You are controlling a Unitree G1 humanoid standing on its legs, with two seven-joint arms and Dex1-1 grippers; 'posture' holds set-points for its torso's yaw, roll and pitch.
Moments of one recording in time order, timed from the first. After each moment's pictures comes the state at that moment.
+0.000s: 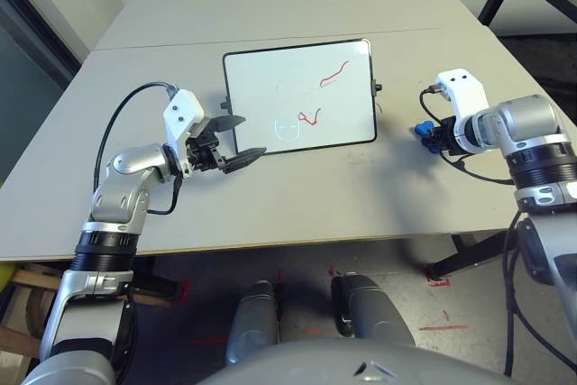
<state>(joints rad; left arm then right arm) -0.38 0.63 0.03 0.10 -0.35 0.25 -1.01 -0.81 -0.66 0.24 0.35 0.11 1.20 0.57</state>
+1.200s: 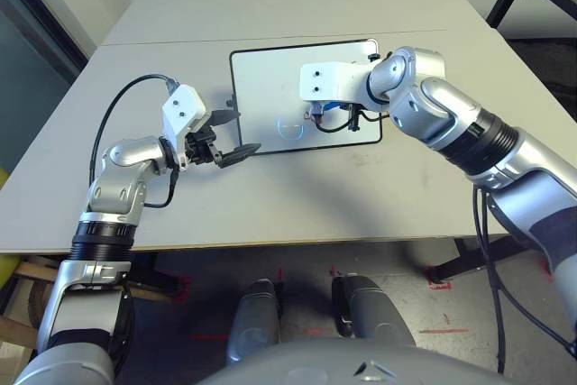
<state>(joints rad) -0.42 0.64 0.01 0.17 -0.28 0.20 -1.01 -1.14 -0.47 0.78 0.20 -0.41 0.80 1.00</state>
